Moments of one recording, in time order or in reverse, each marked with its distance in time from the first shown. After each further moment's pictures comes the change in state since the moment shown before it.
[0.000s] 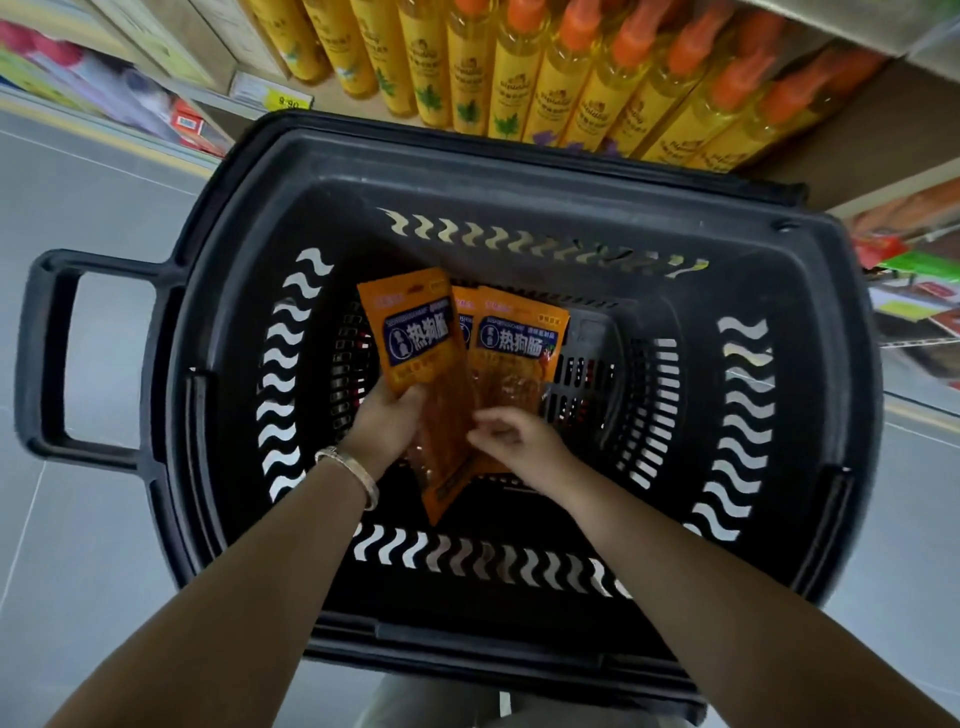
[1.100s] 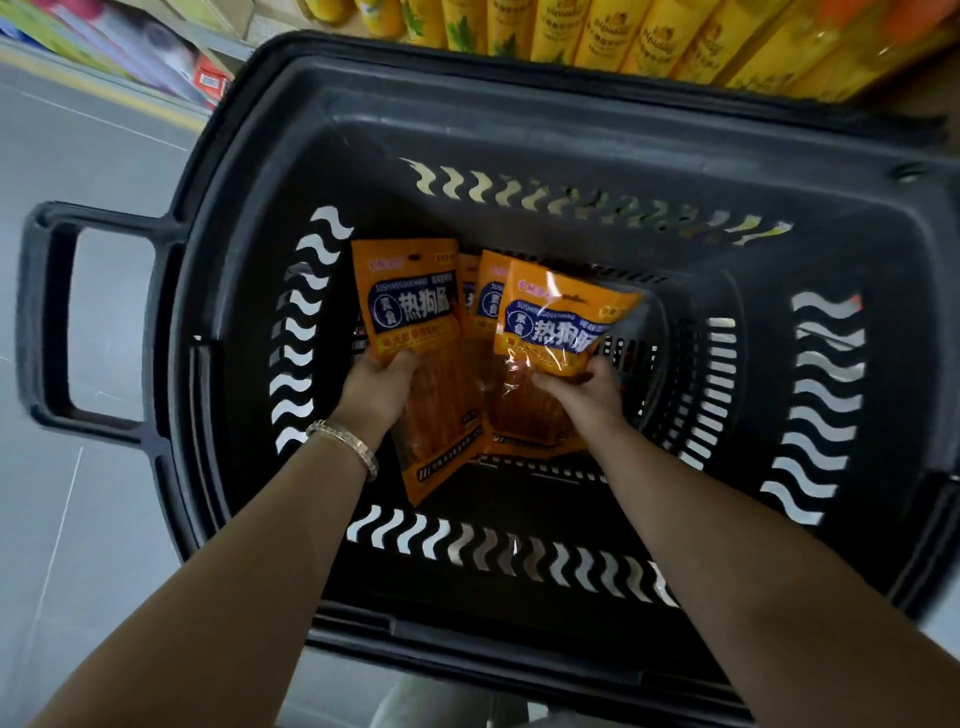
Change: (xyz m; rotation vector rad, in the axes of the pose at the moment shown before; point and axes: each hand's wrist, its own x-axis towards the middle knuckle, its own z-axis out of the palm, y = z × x) left_hand 0.024 -0.013 -0.022 -0.048 0.173 -0.149; right_hand 0.064 0.037 -0.024 0.210 0.486 0.122
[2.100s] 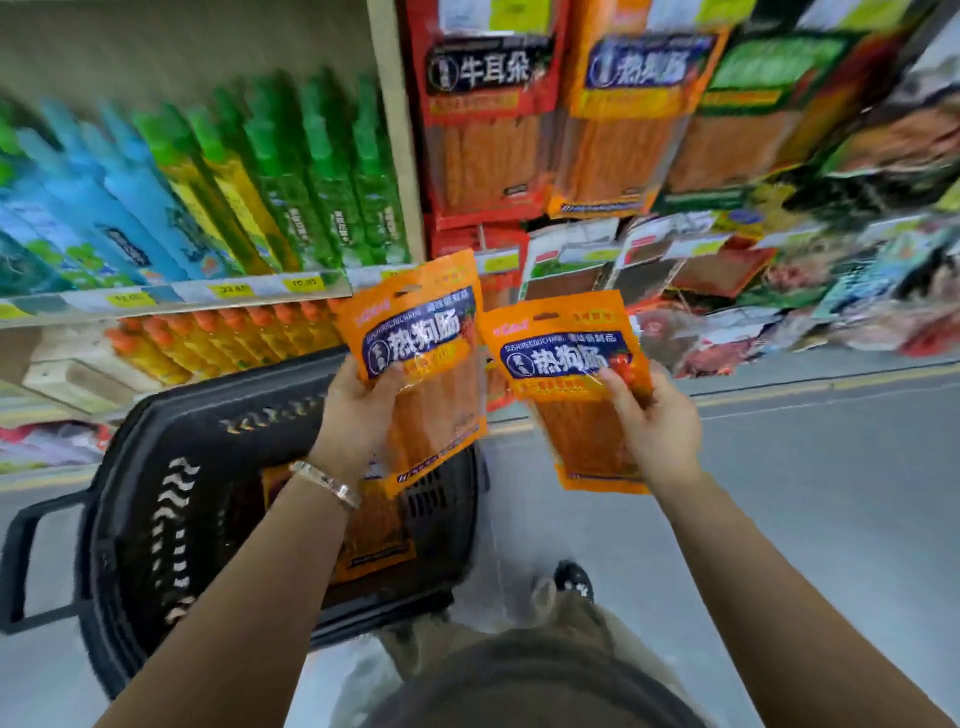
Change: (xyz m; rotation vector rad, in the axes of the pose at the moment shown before) left_hand -0.358 0.144 0.116 -0.016 -0.217 0.936; right_hand -0.317 -0.052 -0.368 -0.047 0.835 -0.648
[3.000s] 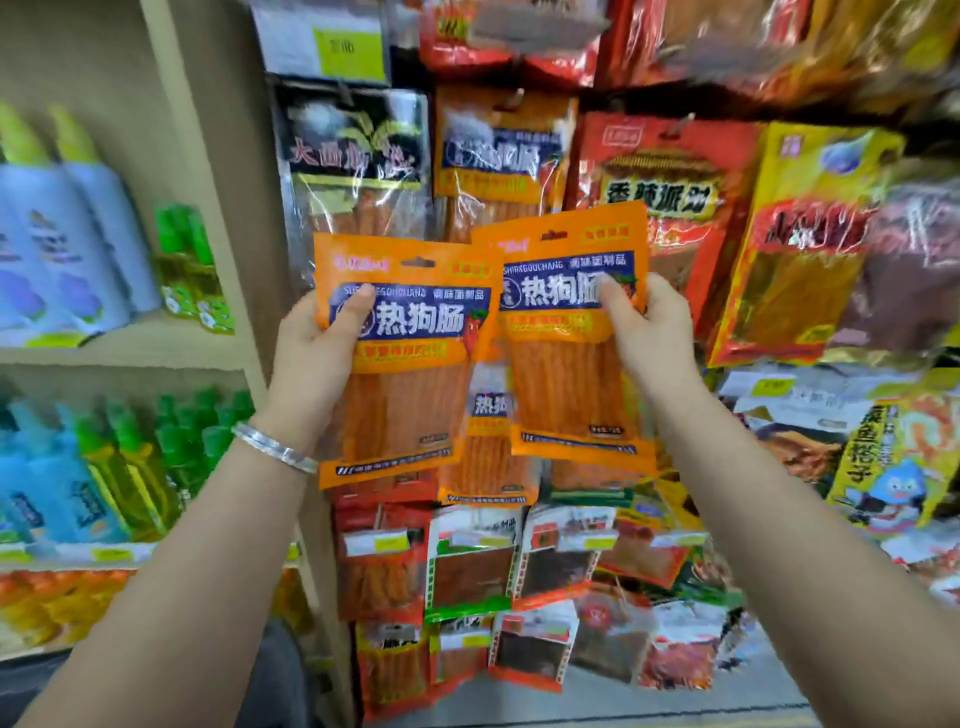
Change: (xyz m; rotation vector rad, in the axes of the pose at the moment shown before) left_hand 0.063 0.309 0.130 -0.341 0.196 0.622; right_hand 0.302 -0.147 -0.209 0.410 0.151 -0.538
